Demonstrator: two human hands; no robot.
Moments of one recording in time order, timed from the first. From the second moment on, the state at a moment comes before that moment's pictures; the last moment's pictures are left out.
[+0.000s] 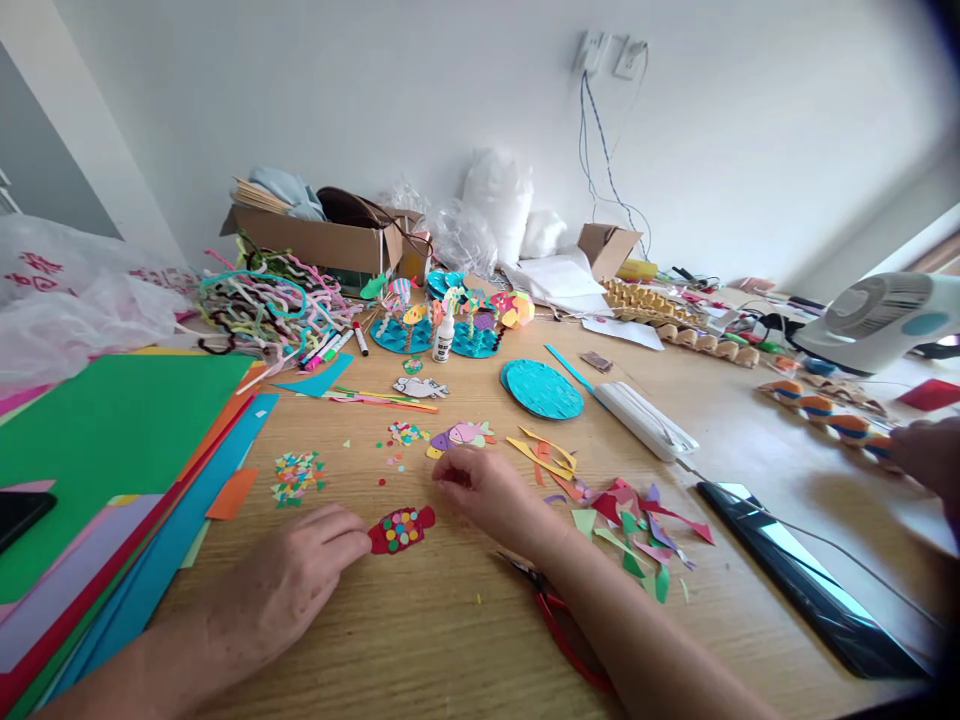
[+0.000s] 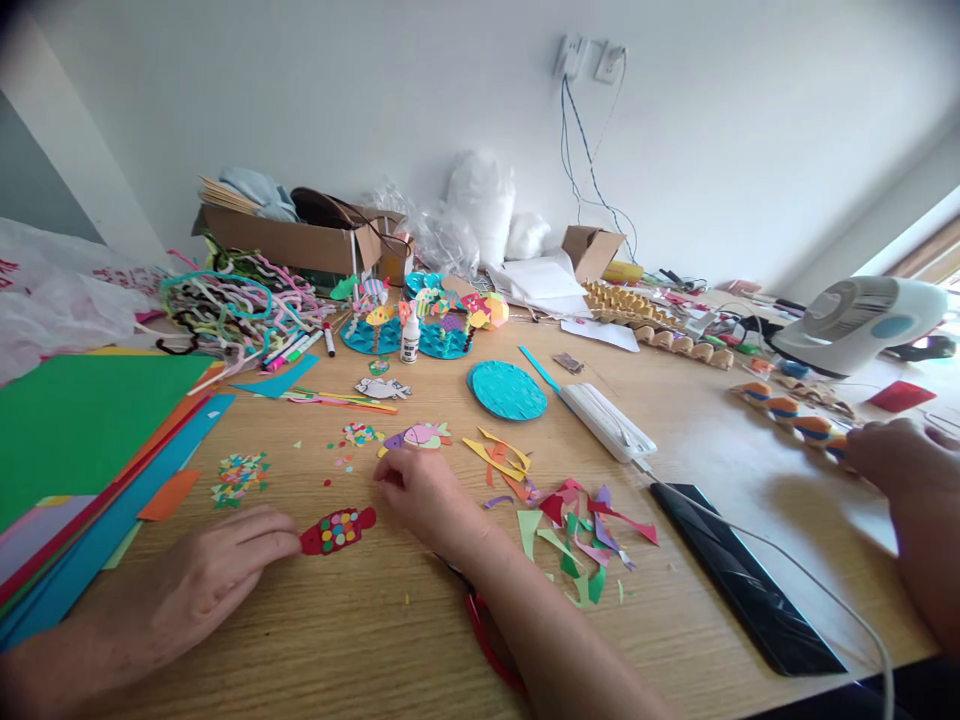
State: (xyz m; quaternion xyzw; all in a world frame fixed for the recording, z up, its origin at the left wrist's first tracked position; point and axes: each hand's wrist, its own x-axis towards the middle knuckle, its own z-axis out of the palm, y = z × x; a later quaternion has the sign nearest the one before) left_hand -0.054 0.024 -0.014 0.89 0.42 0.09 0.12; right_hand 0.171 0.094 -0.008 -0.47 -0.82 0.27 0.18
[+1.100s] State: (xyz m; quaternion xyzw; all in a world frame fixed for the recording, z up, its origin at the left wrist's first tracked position) left_hand -0.061 0.024 -0.019 0.86 0.47 0.11 0.16; right_hand 0.117 0.131 0.014 -0.47 -0.87 0.15 -0.03
